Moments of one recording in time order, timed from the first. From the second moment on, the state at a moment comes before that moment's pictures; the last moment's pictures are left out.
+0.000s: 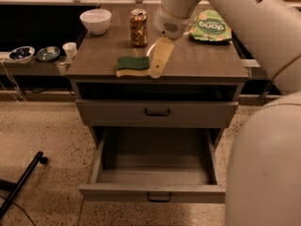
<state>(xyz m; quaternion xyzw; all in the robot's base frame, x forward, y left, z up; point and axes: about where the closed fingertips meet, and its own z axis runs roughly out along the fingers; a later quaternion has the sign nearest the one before) 0.657 -0.038 0.889 -0.63 0.76 0.05 0.15</state>
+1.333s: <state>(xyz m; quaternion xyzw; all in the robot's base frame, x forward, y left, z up) 0.686 0.030 0.814 -0.63 0.76 0.11 0.16</state>
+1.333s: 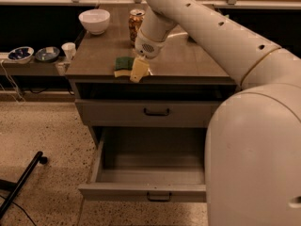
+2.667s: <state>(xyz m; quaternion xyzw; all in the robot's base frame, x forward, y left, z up) 0.589 0.042 0.928 -0.66 0.67 0.13 0.32</state>
